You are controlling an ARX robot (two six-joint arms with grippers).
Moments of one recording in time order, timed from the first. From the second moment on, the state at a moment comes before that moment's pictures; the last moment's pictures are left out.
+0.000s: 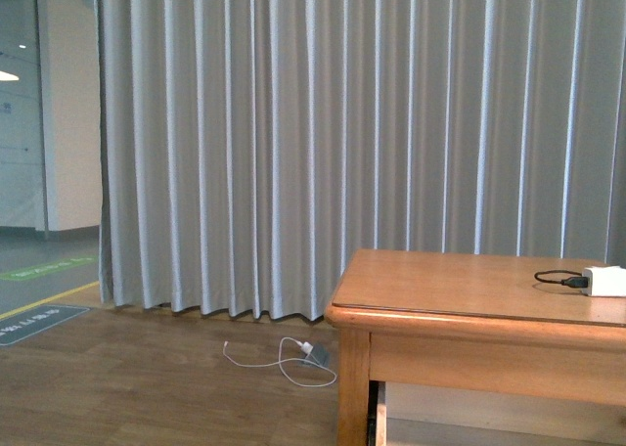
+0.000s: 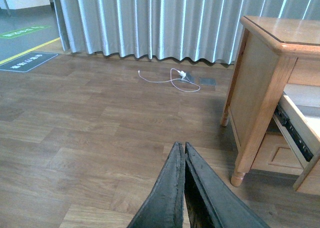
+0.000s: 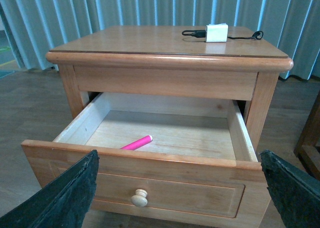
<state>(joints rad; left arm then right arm) 0.00 0.24 0.02 0.25 0.00 -0.01 0.00 0.17 0.01 0.17 0.00 0.00</state>
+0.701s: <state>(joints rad) 0.00 0.01 0.02 0.00 0.00 0.00 0.00 0.17 0.00 0.17 0.00 0.00</state>
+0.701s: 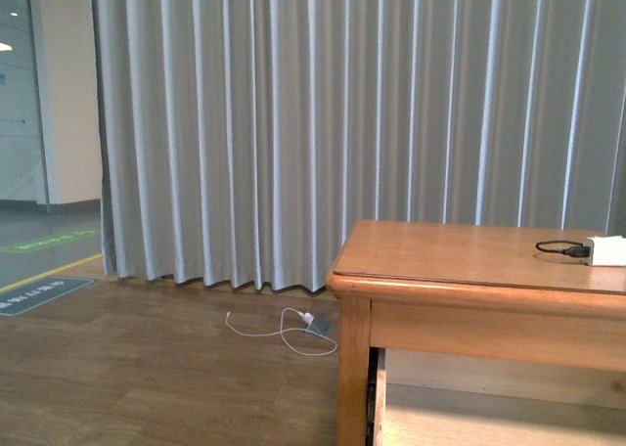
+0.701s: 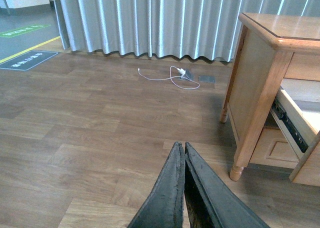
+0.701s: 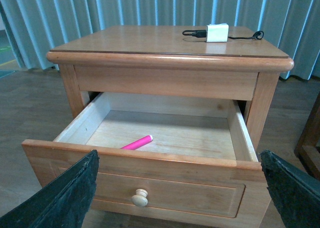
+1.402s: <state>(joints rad) 0.00 0.00 0.02 0.00 0.00 0.00 0.09 0.95 0.20 0.17 0.04 0.01</state>
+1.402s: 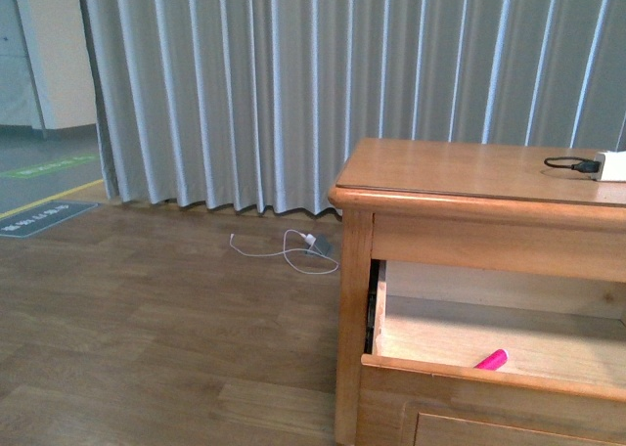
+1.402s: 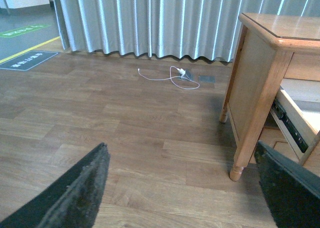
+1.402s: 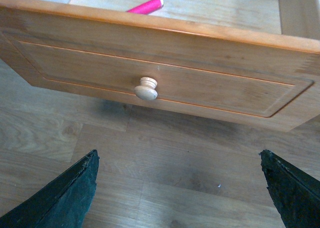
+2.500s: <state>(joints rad) 0.00 0.00 0.02 0.00 0.00 0.00 0.14 2.09 0.94 0.63 0.35 0.26</state>
